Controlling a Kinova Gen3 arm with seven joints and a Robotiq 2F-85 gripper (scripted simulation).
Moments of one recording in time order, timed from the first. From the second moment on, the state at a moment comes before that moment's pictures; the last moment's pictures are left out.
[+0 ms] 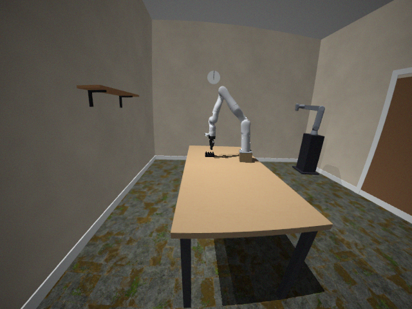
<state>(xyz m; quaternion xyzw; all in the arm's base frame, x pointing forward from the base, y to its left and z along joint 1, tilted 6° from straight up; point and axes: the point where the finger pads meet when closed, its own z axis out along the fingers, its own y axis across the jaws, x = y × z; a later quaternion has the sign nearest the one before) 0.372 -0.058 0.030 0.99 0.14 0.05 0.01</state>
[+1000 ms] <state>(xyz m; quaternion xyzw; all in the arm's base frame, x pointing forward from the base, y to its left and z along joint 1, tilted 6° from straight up) 0.376 -0.061 0.004 0.99 0.14 0.05 0.01</state>
